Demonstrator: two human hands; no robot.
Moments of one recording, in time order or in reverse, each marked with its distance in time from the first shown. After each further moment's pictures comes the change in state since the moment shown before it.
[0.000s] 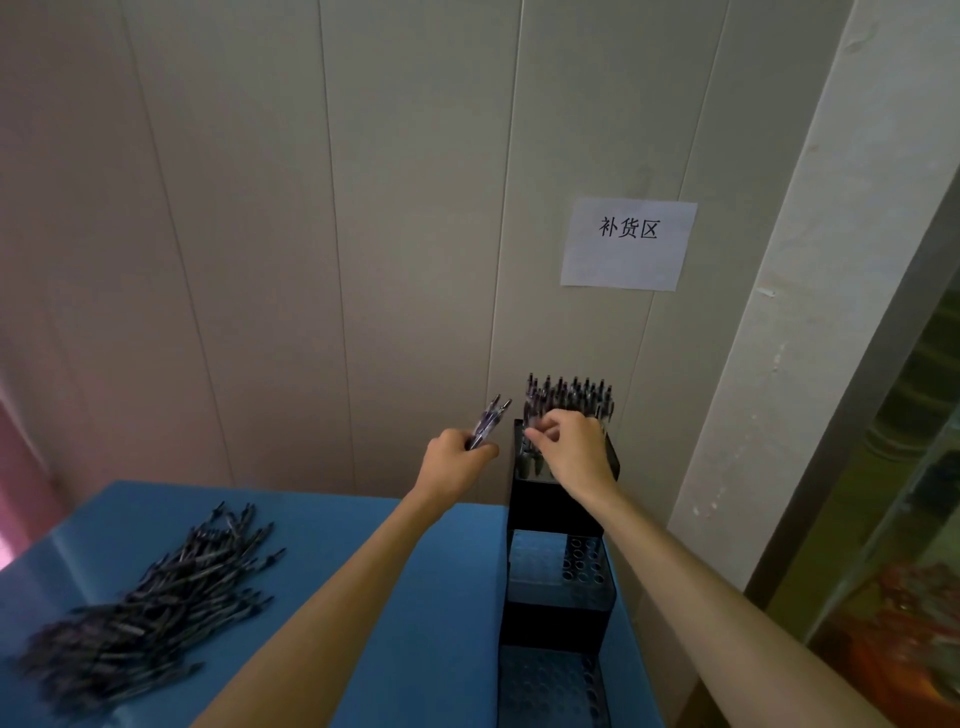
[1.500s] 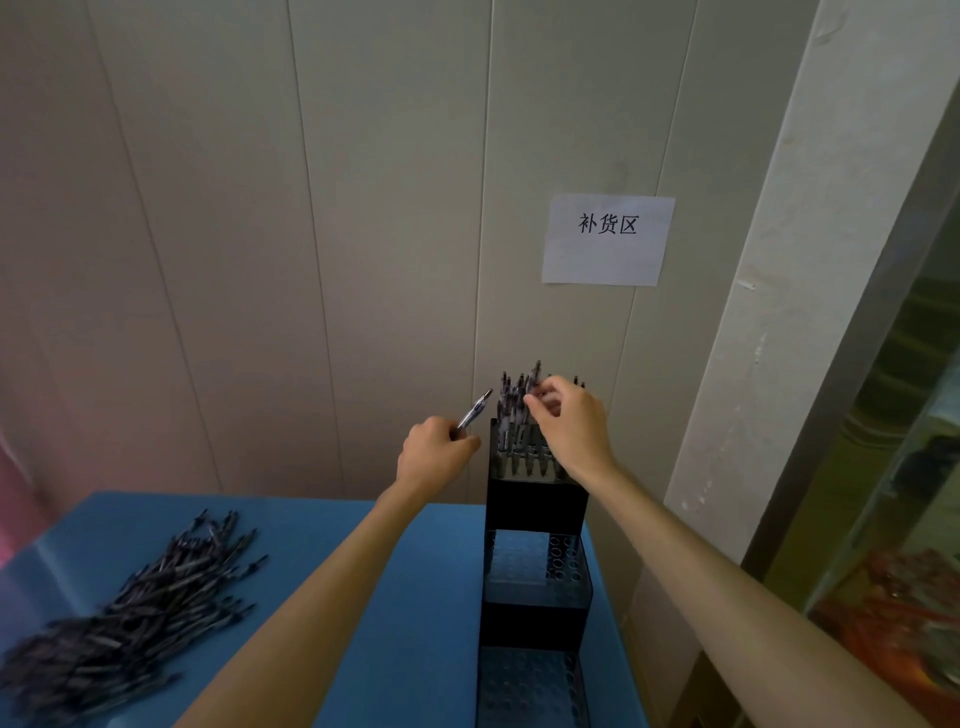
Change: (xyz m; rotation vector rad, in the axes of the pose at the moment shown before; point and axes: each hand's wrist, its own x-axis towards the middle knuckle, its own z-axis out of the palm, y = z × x) left_hand 0.021 0.005 0.013 0.235 0.081 -0.004; right_hand 0.019 0.013 -0.029 0.110 0.130 -0.093
